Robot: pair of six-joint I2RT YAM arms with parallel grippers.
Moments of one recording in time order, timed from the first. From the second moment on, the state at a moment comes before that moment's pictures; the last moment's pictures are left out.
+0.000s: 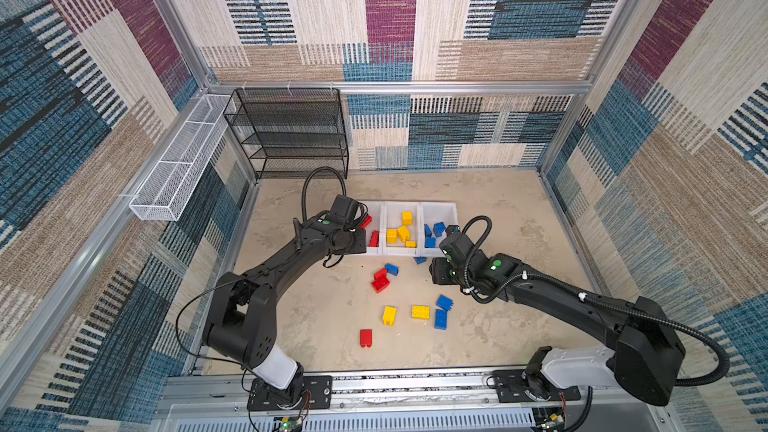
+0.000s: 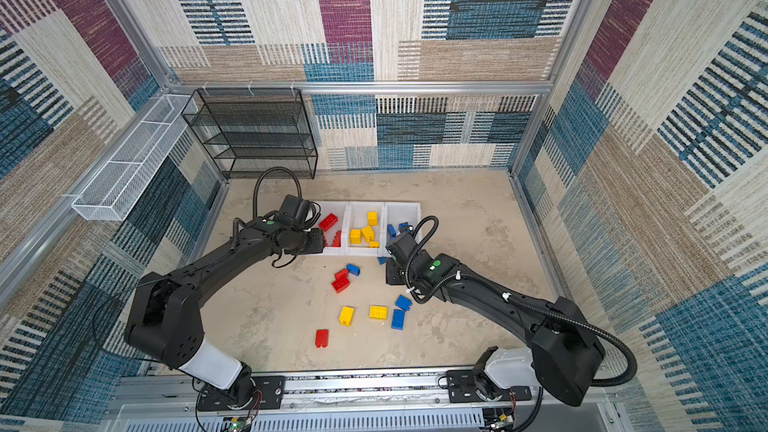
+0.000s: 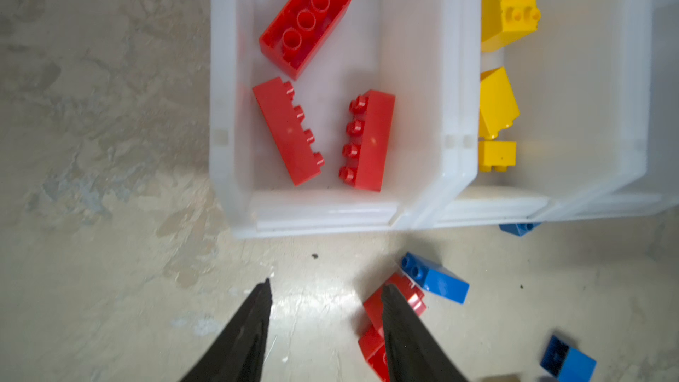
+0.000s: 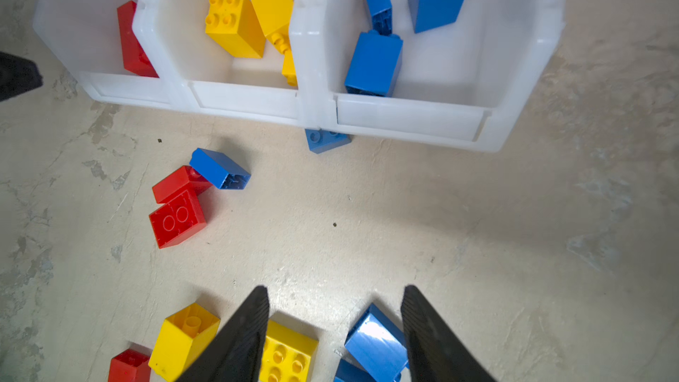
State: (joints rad) left arm -0.41 1.55 1.12 -0.62 0.01 -0.41; right arm 0.76 1.36 0.90 -0.51 0.16 0.64
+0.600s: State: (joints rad) left arm -0.41 1.22 0.80 -0.58 0.04 -0.54; right arm 0.77 1.67 1.13 -0.42 0.03 0.39
